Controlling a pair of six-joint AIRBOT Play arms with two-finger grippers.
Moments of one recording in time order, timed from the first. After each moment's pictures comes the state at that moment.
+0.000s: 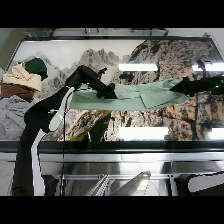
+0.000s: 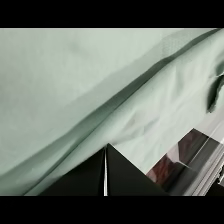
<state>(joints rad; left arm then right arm) -0.35 -2.29 2.05 -2.41 1.32 1.66 -0.40 -1.72 1.38 -0.65 1.33 1.03</state>
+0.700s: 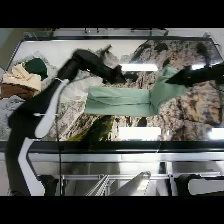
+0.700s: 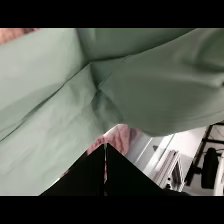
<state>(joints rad) -0.32 -2.02 2.04 -2.53 1.30 1.68 -0.19 -1.61 1.46 -0.56 1.47 1.07</state>
